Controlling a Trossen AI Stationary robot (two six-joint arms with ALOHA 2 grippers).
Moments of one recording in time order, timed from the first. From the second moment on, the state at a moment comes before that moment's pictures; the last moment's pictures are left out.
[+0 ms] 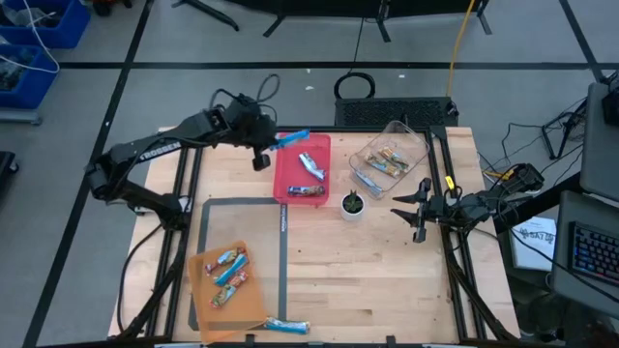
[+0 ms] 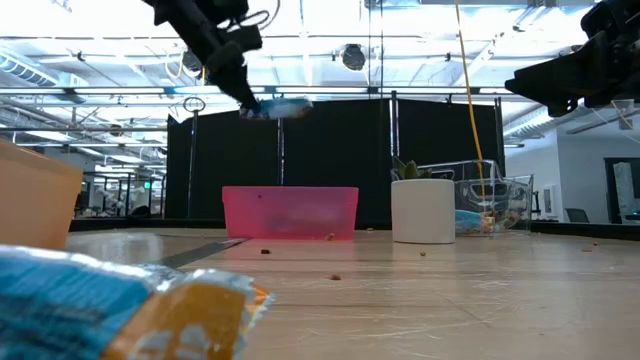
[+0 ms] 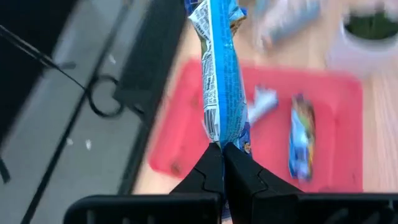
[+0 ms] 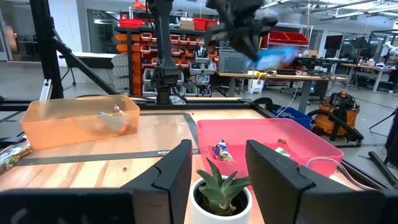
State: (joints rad) left arm 0.54 1.36 1.22 -0.60 0.08 0.37; right arm 0.51 0.05 0.01 0.08 0.71 -0.07
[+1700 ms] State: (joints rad) left arm 0.45 1.79 1.22 -0.52 0.16 0.49; right arm 0.51 0.05 0.02 0.08 0.71 -0.07
